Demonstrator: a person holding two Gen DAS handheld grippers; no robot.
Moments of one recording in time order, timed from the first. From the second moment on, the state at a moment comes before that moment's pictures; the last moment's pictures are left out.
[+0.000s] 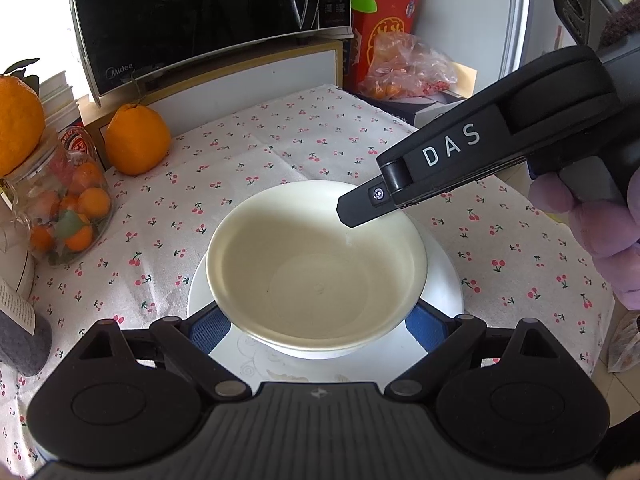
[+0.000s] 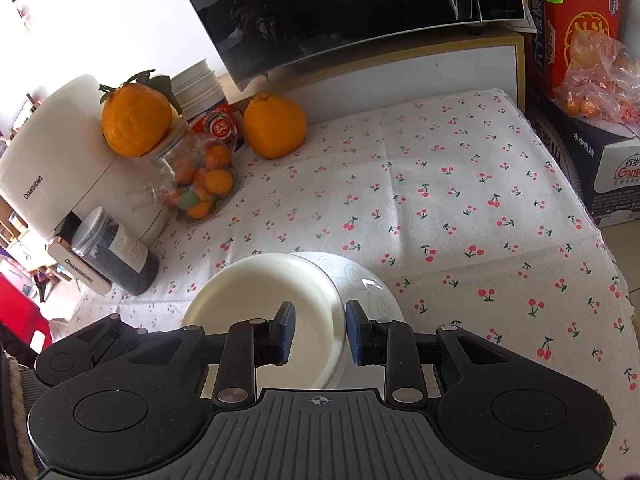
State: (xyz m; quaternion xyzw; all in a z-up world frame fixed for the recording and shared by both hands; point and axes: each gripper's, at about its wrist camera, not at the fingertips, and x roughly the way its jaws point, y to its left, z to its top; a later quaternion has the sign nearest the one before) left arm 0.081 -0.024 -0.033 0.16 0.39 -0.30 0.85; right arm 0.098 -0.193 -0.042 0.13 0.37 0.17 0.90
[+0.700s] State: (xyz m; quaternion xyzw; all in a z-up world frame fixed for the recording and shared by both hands) left arm 0.056 0.008 -0.003 0.13 0.38 -0.28 0.87; right arm 0.060 -0.221 -0.017 0.14 0.34 0.15 0.92
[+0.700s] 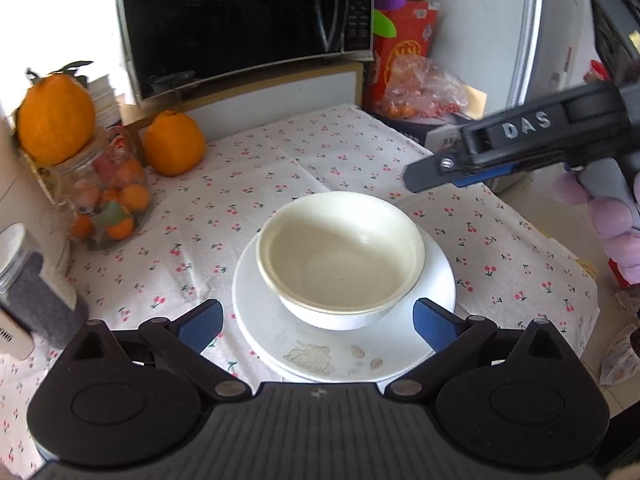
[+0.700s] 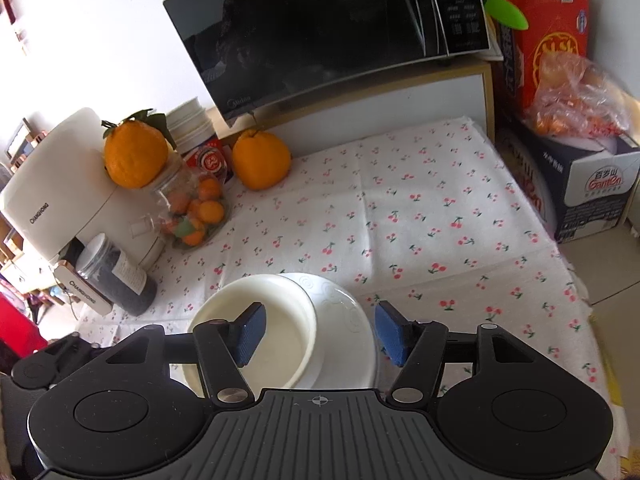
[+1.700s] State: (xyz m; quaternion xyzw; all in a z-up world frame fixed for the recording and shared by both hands) left arm 0.007 0.014 -0.009 0.06 0.45 -0.06 0.89; right arm -0.019 -0.210 -0.049 0.02 0.37 0.10 0.92
